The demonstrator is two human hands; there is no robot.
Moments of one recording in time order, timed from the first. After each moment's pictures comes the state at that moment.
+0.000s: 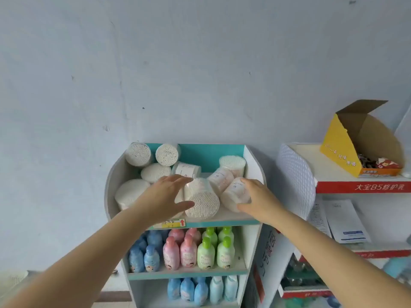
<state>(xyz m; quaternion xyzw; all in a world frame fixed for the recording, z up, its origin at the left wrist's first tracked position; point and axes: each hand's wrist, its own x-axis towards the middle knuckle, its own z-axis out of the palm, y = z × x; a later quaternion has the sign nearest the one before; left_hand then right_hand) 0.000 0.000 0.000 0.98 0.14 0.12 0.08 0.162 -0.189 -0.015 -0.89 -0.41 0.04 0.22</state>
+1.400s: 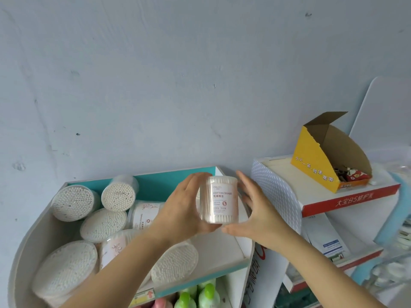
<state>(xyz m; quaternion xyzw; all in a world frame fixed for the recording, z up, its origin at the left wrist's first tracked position) 0.142 0.002 0.003 0.91 -0.10 0.32 0.26 0.208 -0.181 0.000 -0.78 -0.36 0.04 0.51</state>
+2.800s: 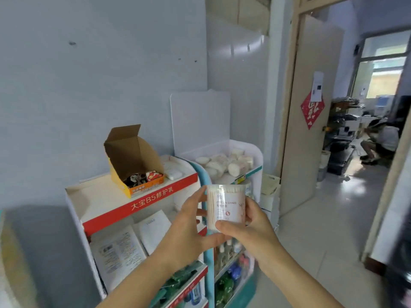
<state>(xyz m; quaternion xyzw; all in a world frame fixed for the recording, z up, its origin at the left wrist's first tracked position) 0.214 -0.461 0.008 0.83 -0.28 0.12 0.47 0.185 -0.621 0.011 -0.71 -0.04 -0.09 0.70</state>
